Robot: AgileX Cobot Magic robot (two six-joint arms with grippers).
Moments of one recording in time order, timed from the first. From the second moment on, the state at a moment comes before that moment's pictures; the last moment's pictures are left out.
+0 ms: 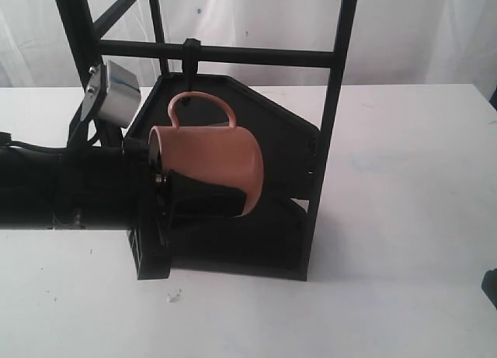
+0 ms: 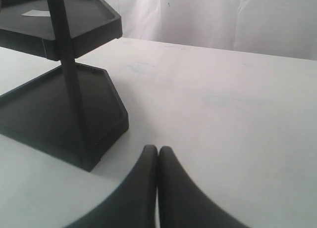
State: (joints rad) left arm -0.42 1.30 -0.64 -1.79 0.78 1.96; right arm 0.38 0.03 0.00 0.00 0.26 0.04
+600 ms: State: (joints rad) left arm -0.42 1.24 -0.64 -1.77 0.81 1.93; right arm 0.38 0.03 0.00 0.00 0.26 0.04
